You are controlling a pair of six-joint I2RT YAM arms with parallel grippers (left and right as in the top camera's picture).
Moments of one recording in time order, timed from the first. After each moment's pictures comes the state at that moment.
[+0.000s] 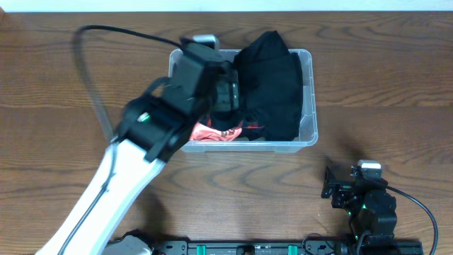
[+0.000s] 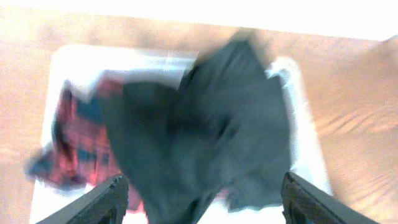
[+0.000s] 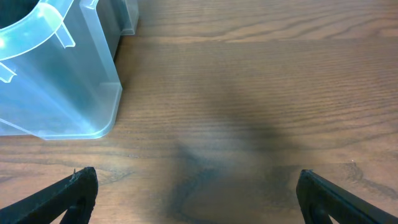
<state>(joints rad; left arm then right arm) -0.58 1.36 1.57 -0.86 -0.14 -0.48 0.06 0.01 0.16 -0.70 0.07 0.10</state>
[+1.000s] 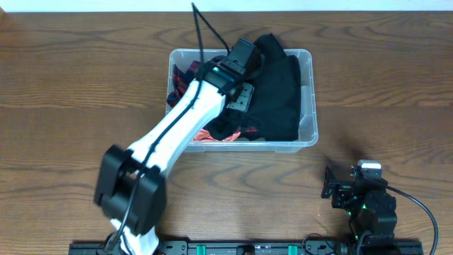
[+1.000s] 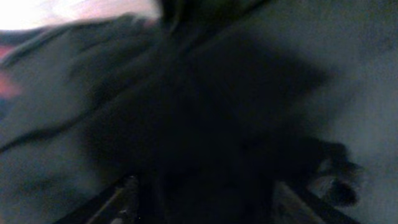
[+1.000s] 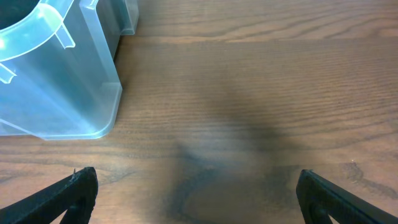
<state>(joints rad) -0.57 1.83 1.62 -0.94 -0.17 -0.24 0.06 0.01 0.16 -0.70 0.07 0.10</state>
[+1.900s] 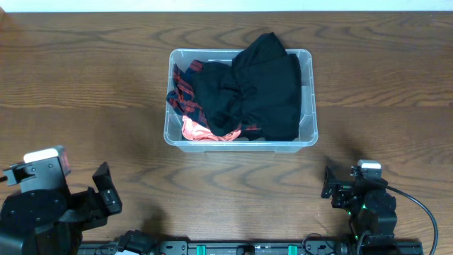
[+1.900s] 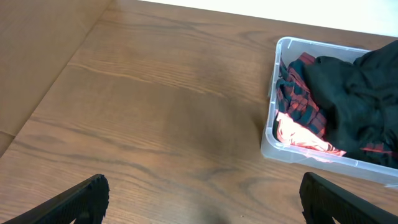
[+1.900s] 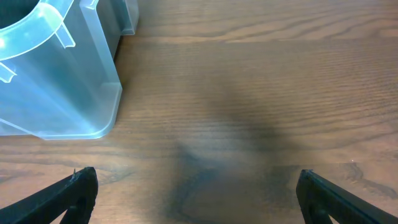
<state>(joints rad) -0.30 0.78 1.64 -1.58 -0.41 -0.33 0.06 0.01 0.16 -0.70 0.07 0.10</state>
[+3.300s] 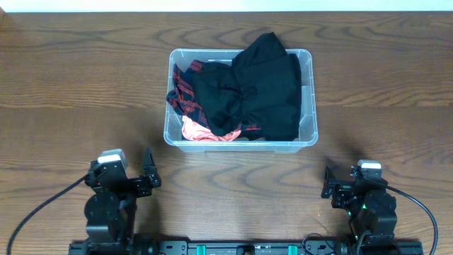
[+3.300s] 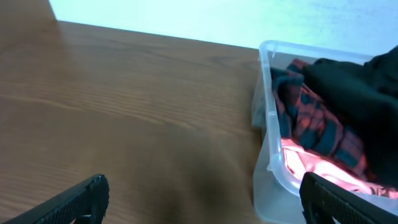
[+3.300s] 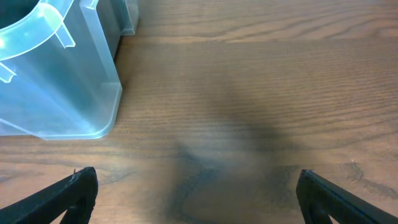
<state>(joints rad) -0.02 0.14 0.37 -0.56 -0.09 -0.15 0.06 0.01 0.16 -0.70 0.07 0.10</state>
